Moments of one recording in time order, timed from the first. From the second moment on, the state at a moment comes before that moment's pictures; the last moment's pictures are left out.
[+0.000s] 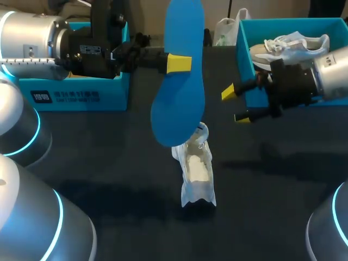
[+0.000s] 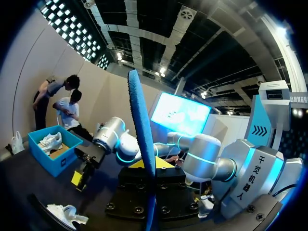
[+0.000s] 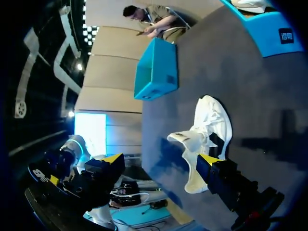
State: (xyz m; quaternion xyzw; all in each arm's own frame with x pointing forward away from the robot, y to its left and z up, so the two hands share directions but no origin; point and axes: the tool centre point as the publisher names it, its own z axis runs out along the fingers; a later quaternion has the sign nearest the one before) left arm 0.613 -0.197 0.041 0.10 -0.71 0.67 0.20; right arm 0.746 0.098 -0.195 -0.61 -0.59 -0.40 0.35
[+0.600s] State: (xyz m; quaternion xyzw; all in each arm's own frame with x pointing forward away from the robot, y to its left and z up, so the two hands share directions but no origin) left arm 0.616 -0.197 0.040 0.09 -0.71 0.67 0.18; right arm 0.753 0.102 -0.178 -0.61 -0.55 -0.40 0.40
